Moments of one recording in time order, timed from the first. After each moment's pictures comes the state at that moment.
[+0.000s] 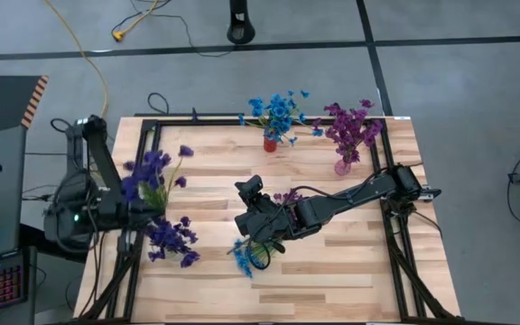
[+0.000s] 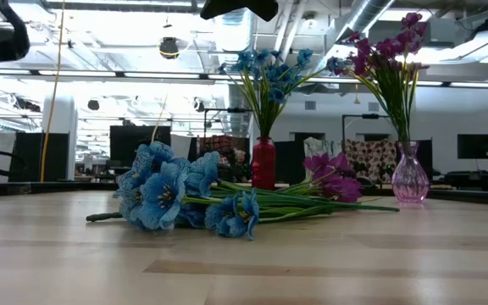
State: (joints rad) left arm -1.26 0.74 0.81 -0.28 -1.43 -0.35; right arm 0.33 1.95 1.78 -0.42 0.99 -0.90
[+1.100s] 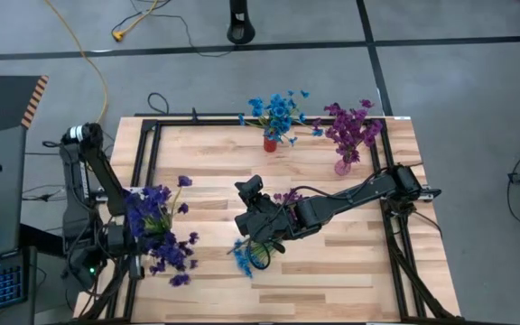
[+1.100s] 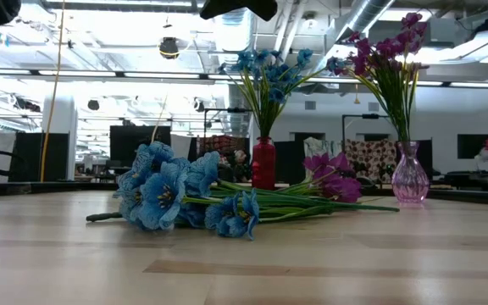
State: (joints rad) left arm -1.32 1.04 0.81 -0.51 -1.57 -0.81; right arm 0.32 1.95 1.78 -0.42 0.99 -0.88
